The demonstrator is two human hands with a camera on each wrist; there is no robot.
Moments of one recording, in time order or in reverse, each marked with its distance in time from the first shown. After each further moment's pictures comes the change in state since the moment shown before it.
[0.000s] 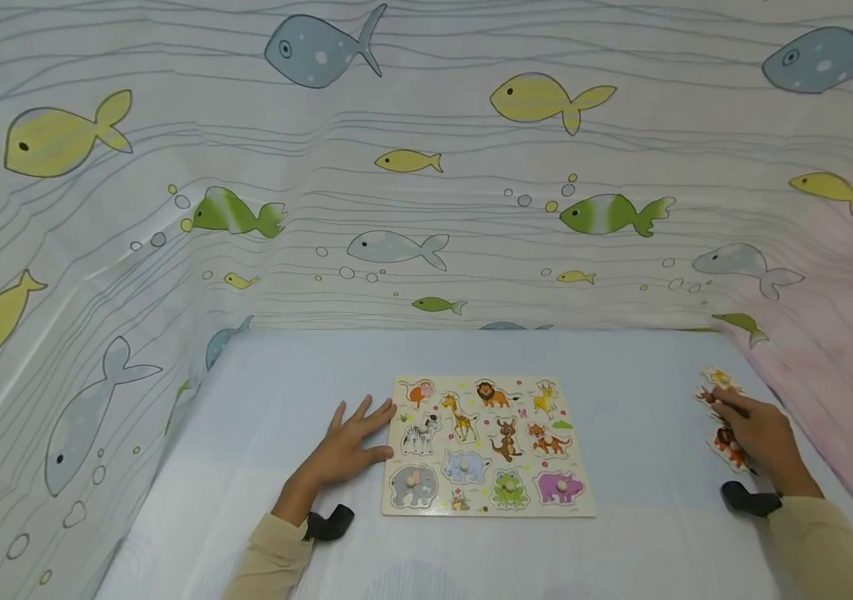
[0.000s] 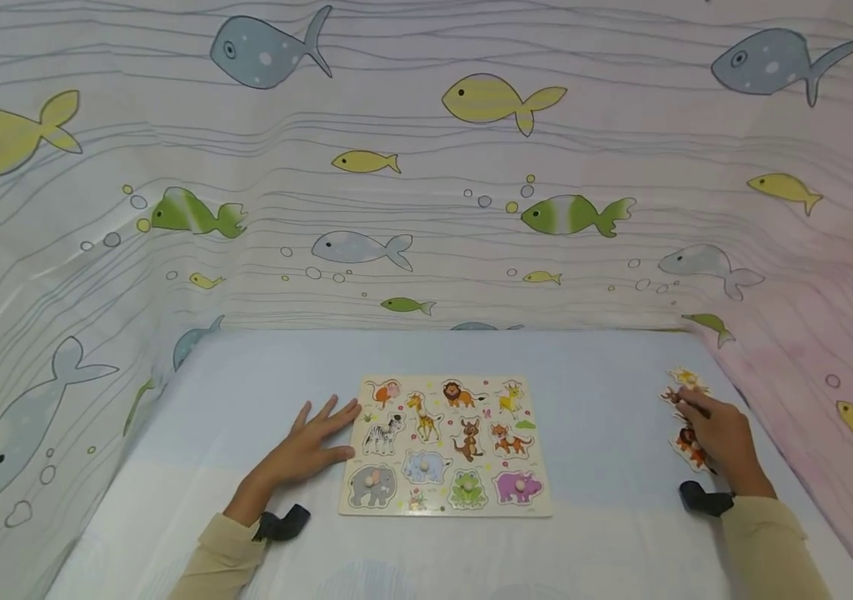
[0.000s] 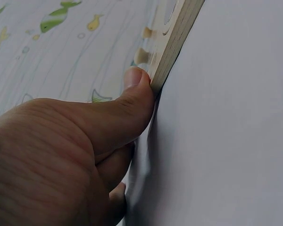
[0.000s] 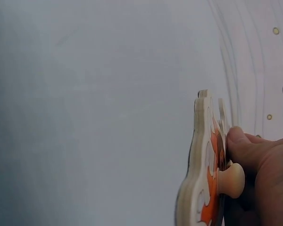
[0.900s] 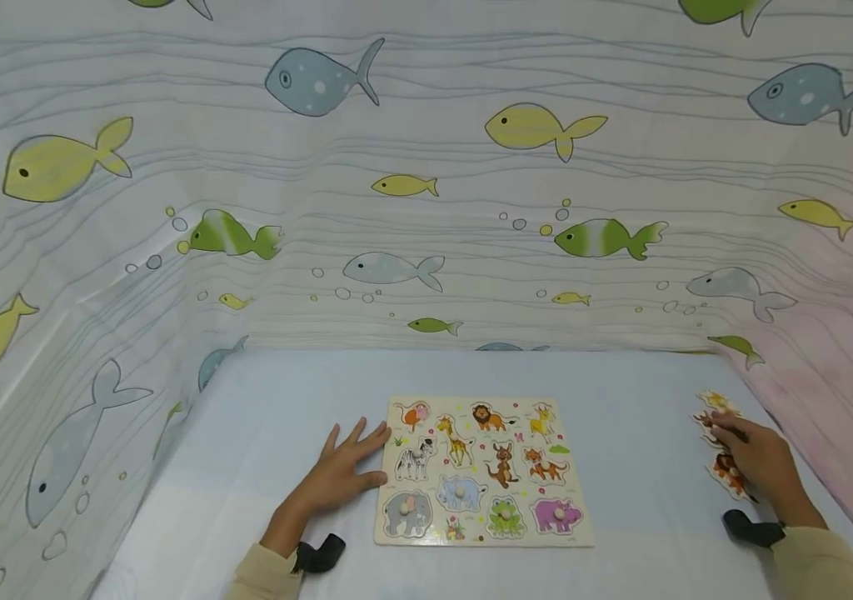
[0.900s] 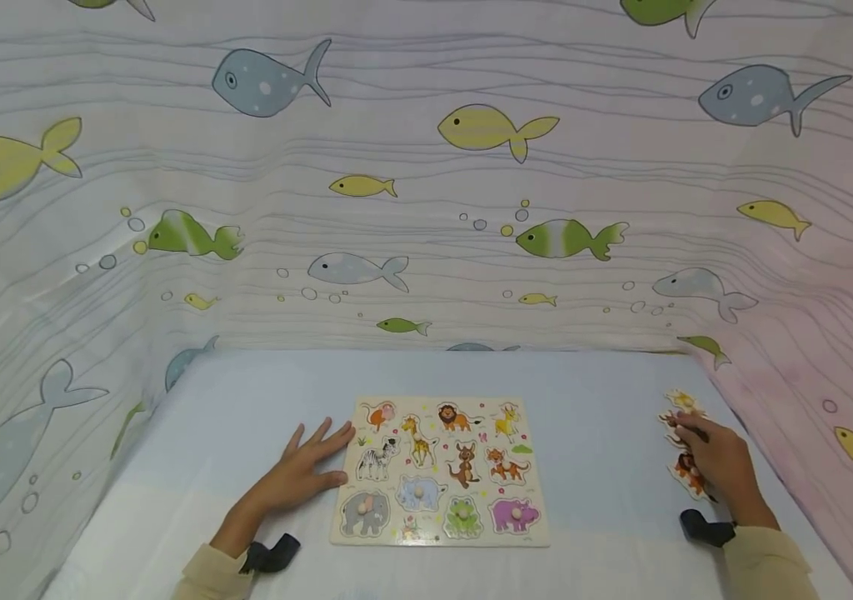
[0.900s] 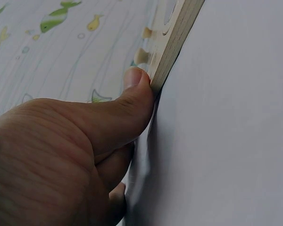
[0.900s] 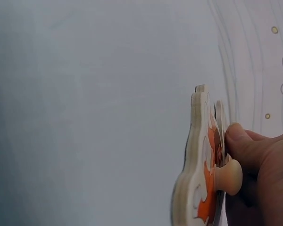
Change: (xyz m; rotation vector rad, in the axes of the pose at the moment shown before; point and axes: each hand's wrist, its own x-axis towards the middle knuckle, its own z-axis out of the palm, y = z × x) left_hand -0.003 0.002 0.001 -0.037 0.021 -0.009; right_hand -0.003 -0.002 0.002 0.001 0.059 -0.044
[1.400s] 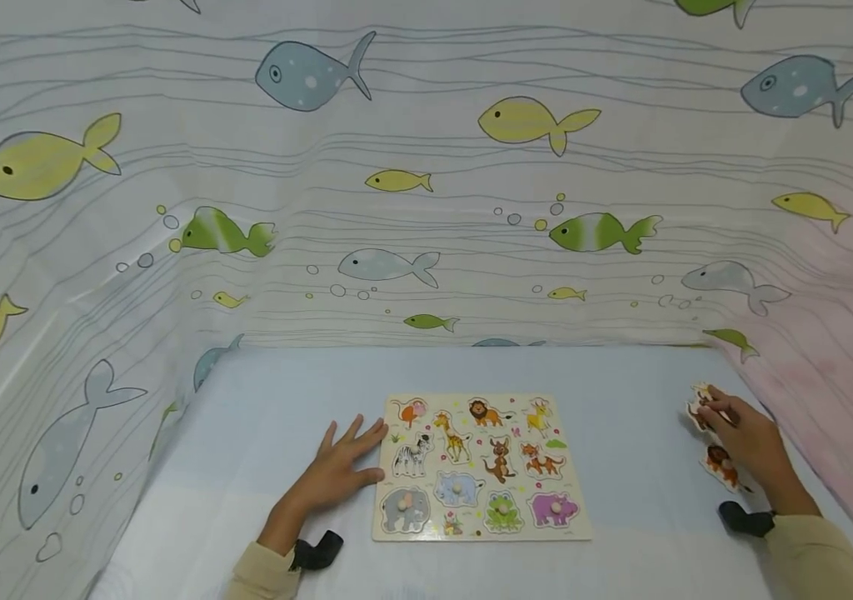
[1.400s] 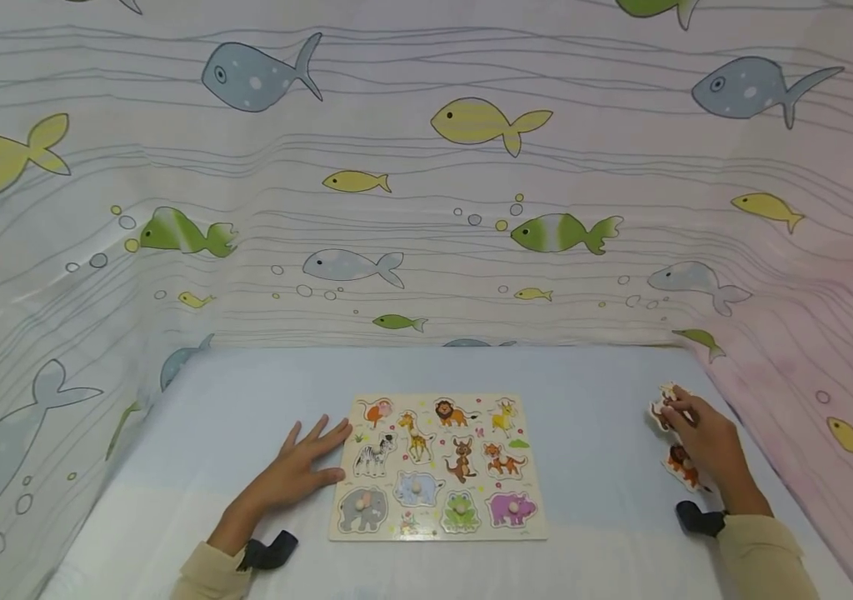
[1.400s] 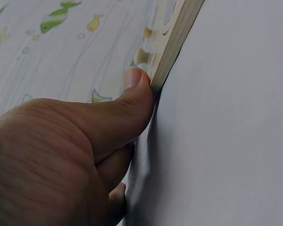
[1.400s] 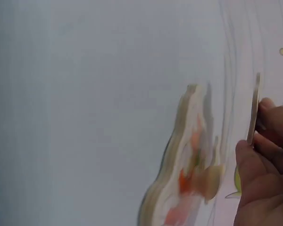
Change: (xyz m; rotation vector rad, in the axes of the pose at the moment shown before) left_hand 0.003 -0.002 0.002 0.010 0.000 0.001; right_hand 0.005 -0.013 -0.002 0.000 0.083 -0.153
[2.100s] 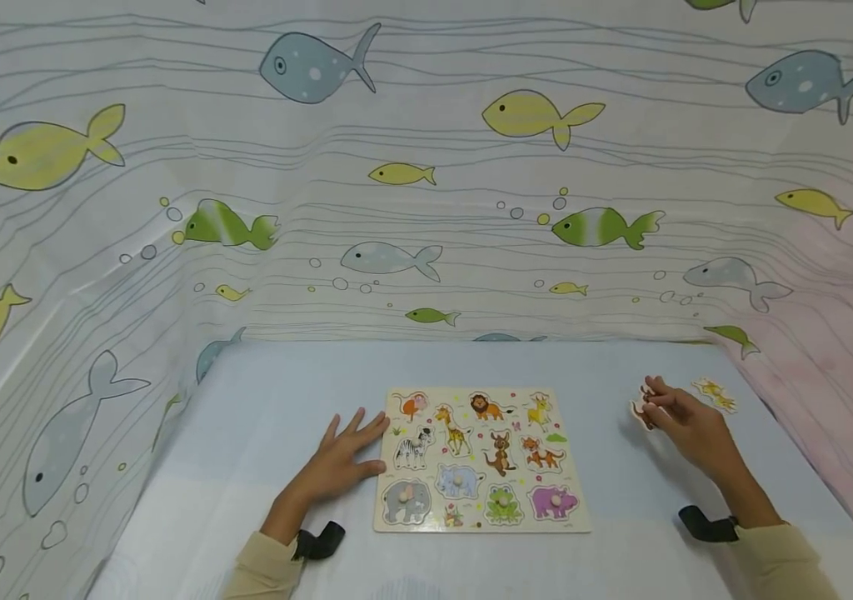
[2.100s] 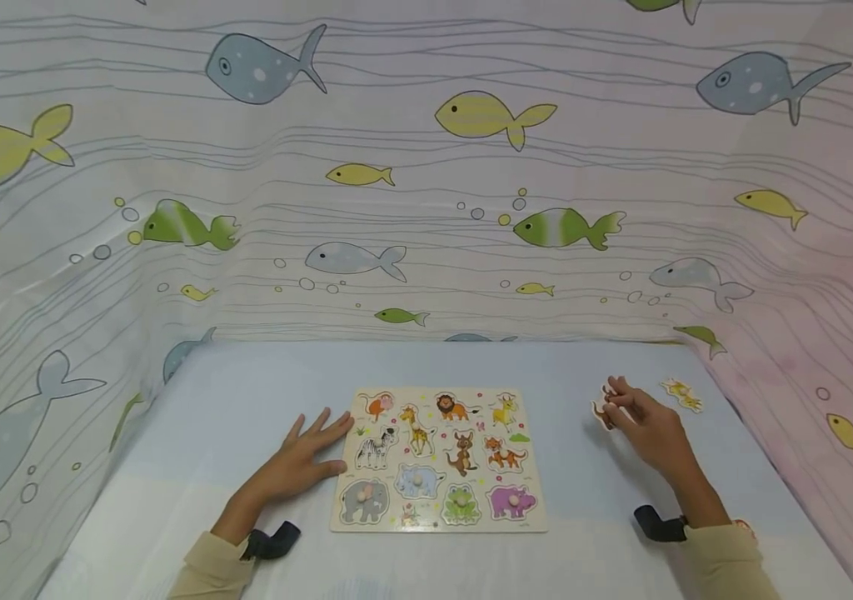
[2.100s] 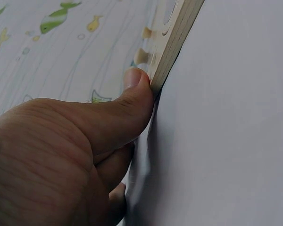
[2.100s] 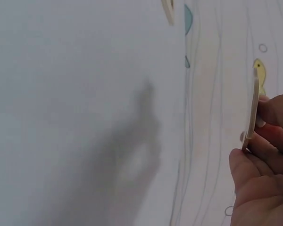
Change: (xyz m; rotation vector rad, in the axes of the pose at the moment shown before) left_hand 0.000 0.000 -0.001 0.005 -0.006 0.042; right_hand -0.023 -0.091 0.021 0.224 0.044 -0.289
